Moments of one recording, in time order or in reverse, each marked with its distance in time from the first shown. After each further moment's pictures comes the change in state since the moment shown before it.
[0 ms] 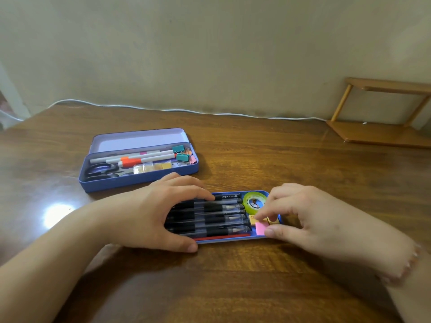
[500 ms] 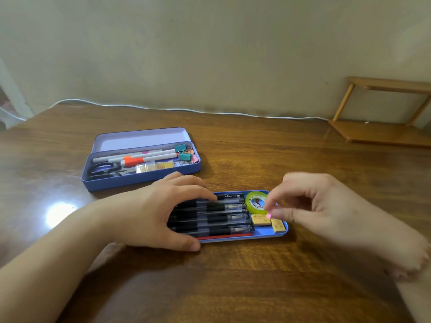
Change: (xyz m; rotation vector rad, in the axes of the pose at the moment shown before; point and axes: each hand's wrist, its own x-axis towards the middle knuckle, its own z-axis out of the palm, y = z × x) left_hand 0.000 -0.001 0.001 0.010 0.004 0.010; right_hand 0.000 0.002 -0.004 0.340 0.213 0.033
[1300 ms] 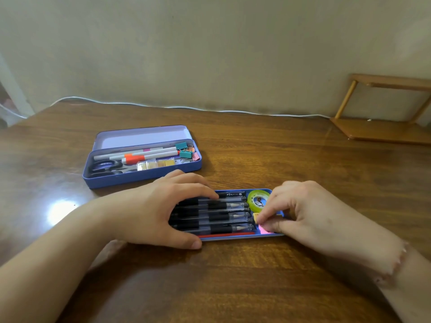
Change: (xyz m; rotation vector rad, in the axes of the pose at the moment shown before) left_hand 0.000 -0.001 0.001 -0.011 0.003 0.011; right_hand 0.006 0.003 0.020 -0.218 -0.077 0.018
